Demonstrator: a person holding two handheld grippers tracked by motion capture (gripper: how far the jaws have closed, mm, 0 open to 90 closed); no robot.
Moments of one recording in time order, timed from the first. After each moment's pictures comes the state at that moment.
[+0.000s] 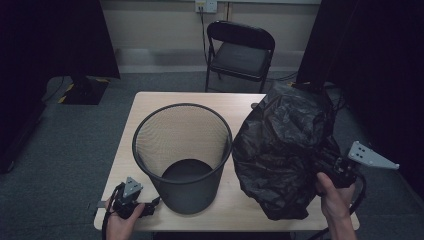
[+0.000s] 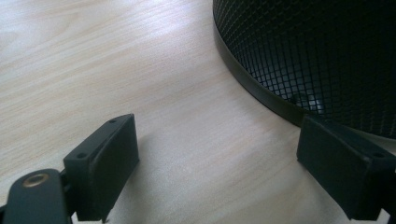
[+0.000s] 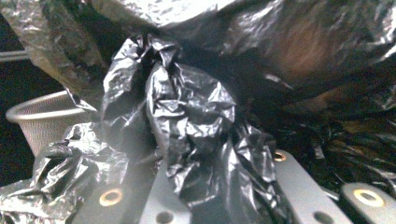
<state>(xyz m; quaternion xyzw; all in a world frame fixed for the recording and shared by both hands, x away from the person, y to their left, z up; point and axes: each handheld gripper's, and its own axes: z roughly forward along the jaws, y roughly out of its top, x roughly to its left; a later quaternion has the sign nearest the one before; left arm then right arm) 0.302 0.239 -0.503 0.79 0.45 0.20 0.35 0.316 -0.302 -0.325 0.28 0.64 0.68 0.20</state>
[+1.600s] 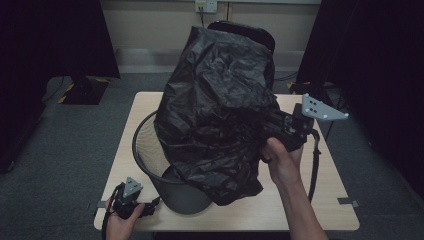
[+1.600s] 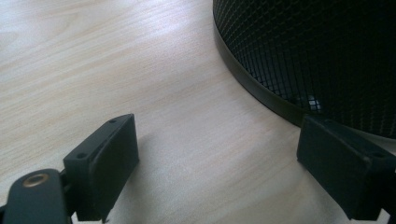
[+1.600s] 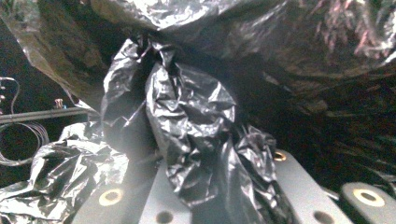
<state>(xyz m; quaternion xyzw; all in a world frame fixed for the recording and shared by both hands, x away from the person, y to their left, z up) 0.302 0.239 -0.503 0.79 0.45 0.20 0.36 0.349 -0.167 -0.230 0.14 0.60 0.78 0.09</state>
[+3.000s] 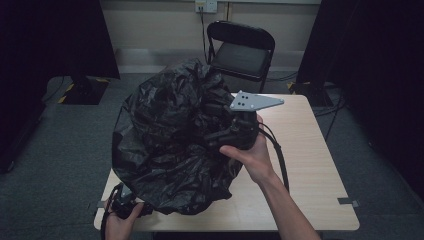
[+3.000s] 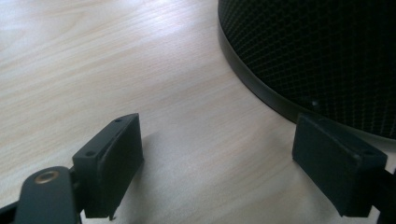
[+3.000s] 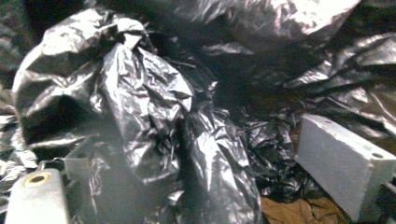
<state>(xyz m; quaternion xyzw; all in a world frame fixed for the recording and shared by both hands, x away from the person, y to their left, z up) 0.301 0.244 -0.501 0.78 0.47 0.19 0.36 0.366 -0.086 -0.239 0.19 0.75 0.63 0.10</state>
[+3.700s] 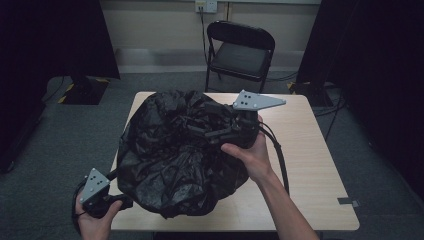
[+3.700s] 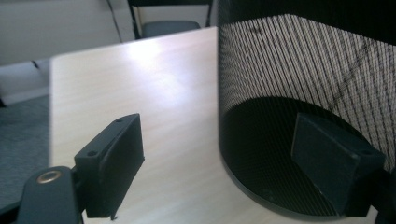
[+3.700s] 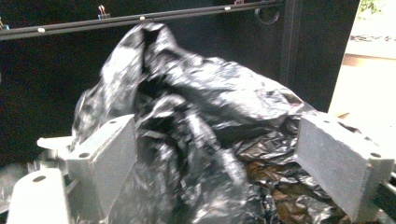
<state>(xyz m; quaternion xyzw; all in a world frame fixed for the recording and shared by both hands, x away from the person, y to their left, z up) 0.268 0.274 -0.406 0.71 0.42 0.28 0.48 0.371 -0.088 -0.242 0.19 0.73 0.65 0.09</state>
